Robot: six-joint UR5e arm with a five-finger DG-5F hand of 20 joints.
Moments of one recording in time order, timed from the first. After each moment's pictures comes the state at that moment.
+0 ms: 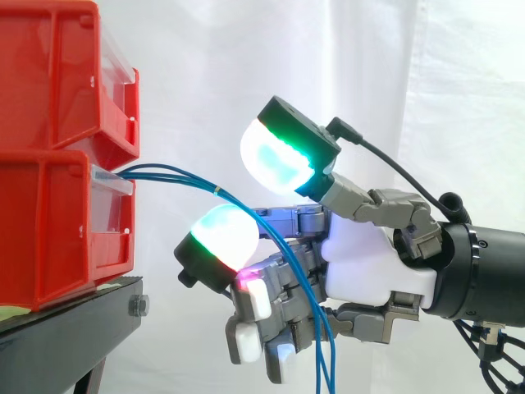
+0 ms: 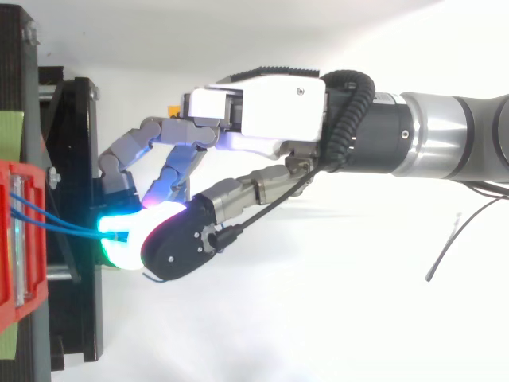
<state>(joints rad) 0.07 -2.39 -1.19 -2.53 -1.51 -0.16</state>
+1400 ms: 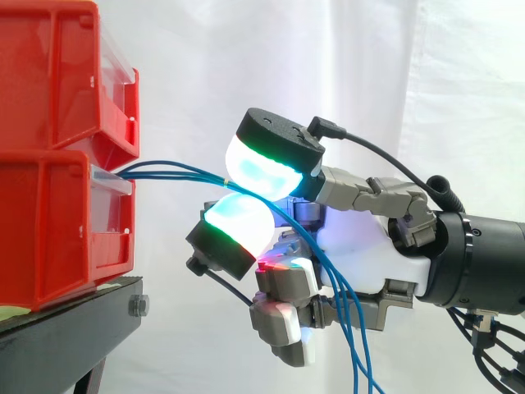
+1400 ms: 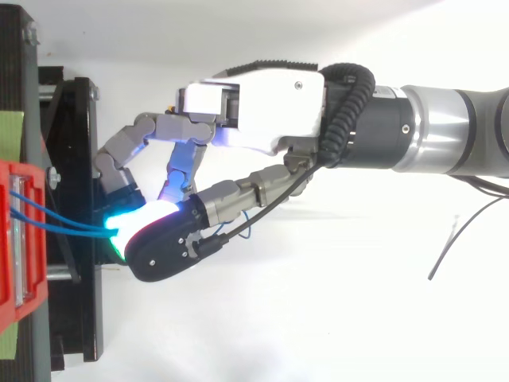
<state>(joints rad) 0.07 -2.39 -1.17 -2.56 -1.53 -0.17</state>
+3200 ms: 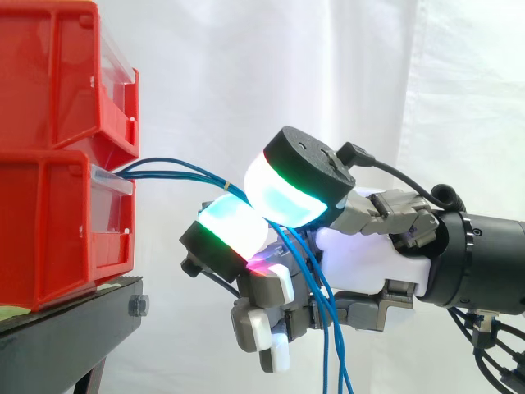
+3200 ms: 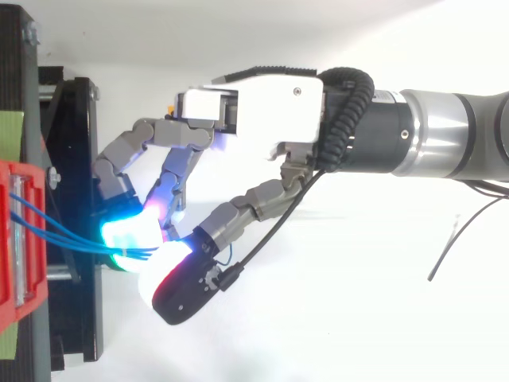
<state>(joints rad) 0.07 -2.39 -1.17 -2.56 -1.52 -0.19</state>
